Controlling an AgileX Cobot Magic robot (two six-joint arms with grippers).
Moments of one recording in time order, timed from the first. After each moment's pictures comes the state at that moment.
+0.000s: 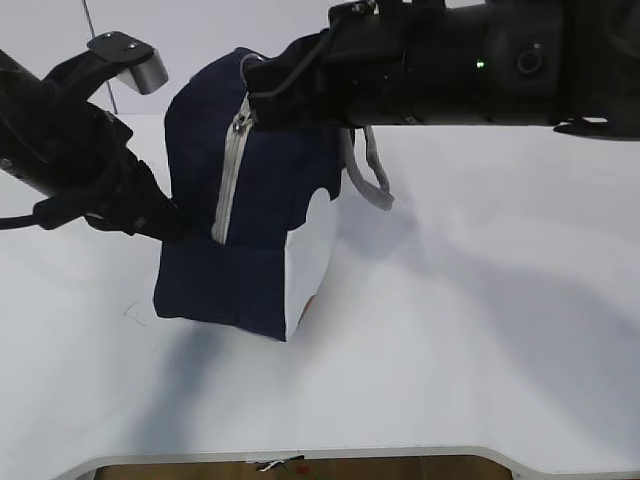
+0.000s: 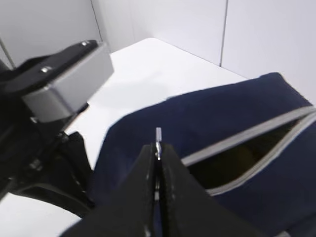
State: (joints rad) left arm -0.38 1.58 -1.13 -0.55 0.81 0.80; right arm 0.59 1.57 -1.13 -1.31 -0.21 1.26
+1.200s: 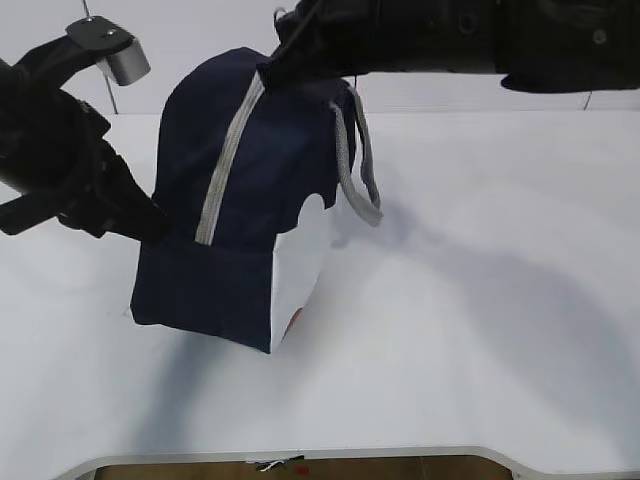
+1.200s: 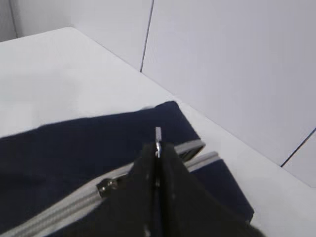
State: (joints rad) left arm -0.38 1.51 -1.13 -0.50 0.88 0.79; right arm 0.60 1.66 -1.29 -1.51 0.06 1.28
